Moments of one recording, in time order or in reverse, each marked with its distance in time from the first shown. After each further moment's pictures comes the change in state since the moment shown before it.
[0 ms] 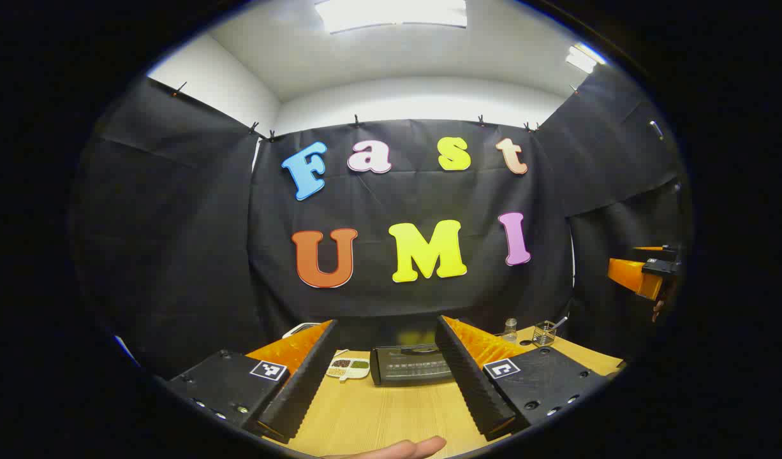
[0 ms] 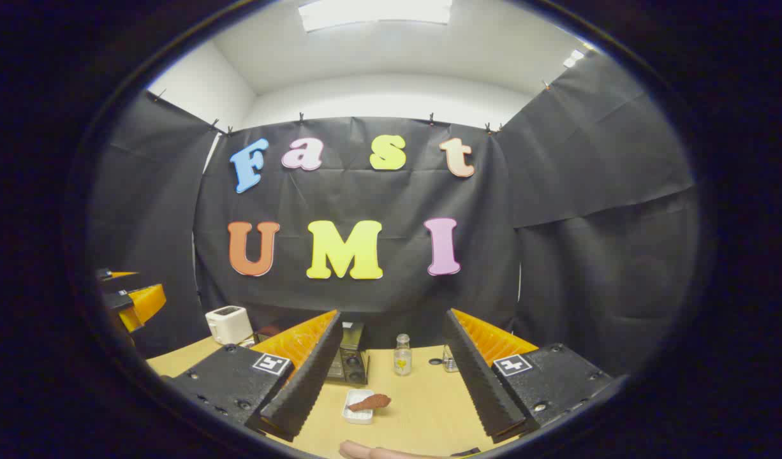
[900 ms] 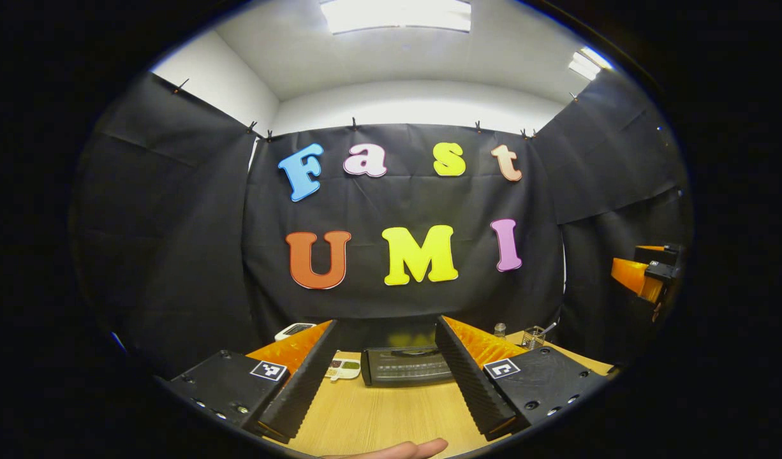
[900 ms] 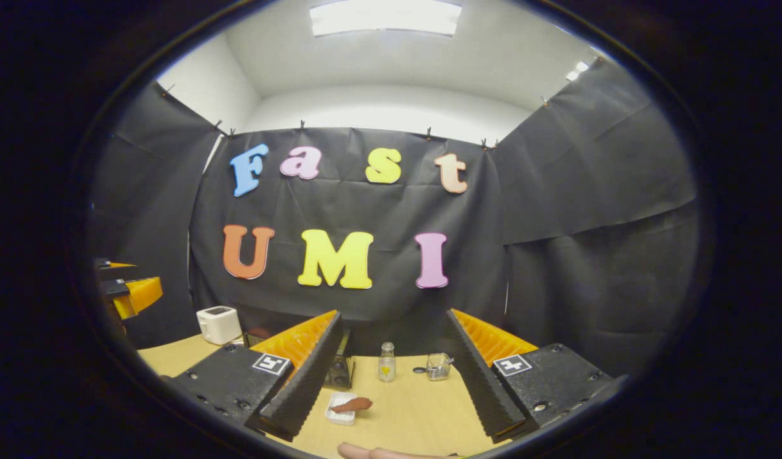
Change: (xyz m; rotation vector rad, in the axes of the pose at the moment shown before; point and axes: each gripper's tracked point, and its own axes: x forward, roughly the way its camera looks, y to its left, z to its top) left arm -0.006 -0.015 0.010 -0.038 -0.010 -0.032; right arm -0.020 -0.025 0.017 -0.028 -0.054 -0.028
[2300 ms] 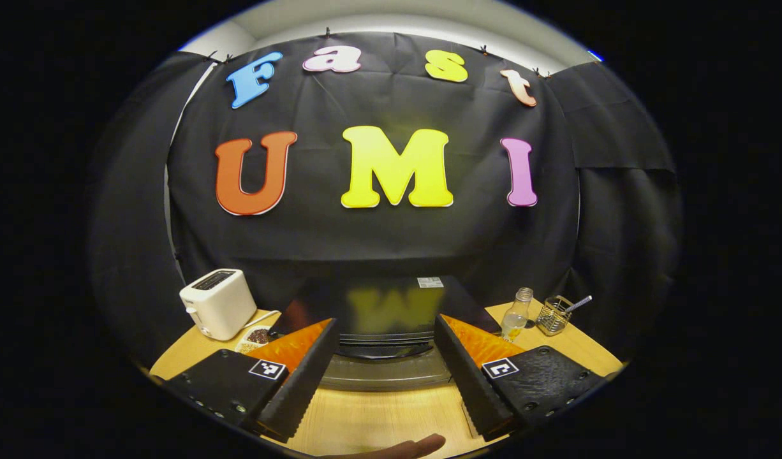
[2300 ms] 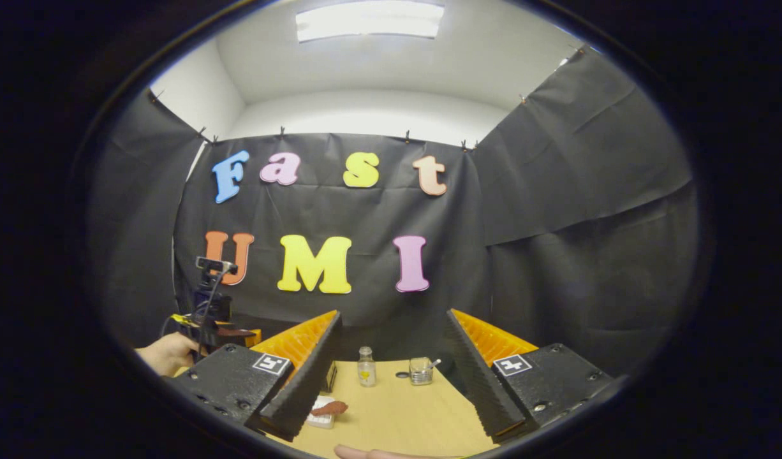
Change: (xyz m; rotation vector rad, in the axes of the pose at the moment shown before) left arm 0.266 -0.076 -0.196 -0.055 0.351 -0.089; right arm 0.014 -0.059 -0.011 0.023 -0.041 -0.048
